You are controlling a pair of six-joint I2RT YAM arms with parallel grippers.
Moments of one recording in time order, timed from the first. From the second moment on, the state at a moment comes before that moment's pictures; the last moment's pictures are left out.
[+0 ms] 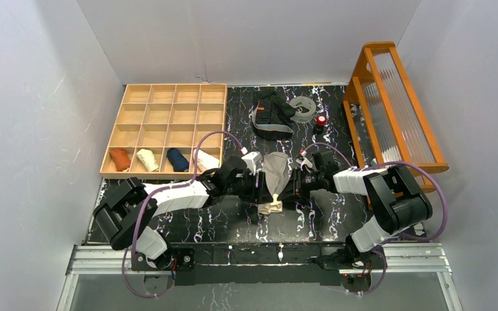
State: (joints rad) left arm -0.86 1.49 0.68 0.18 0.30 -0.67; right arm 0.38 1.56 0.52 0.04 -0.85 0.69
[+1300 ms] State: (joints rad) left arm -0.89 1.27 0.62 0.05 -0.02 -0.65; right arm 0.59 1.43 0.64 -0.13 -0.59 0.82
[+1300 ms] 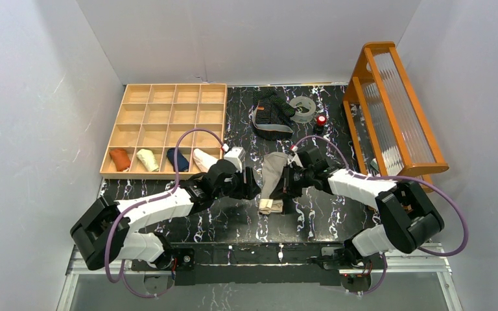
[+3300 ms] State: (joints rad) left arm -0.89 1.62 0.54 0.49 0.29 -0.74; right arm 0.39 1.48 0.45 0.04 -0.74 0.76
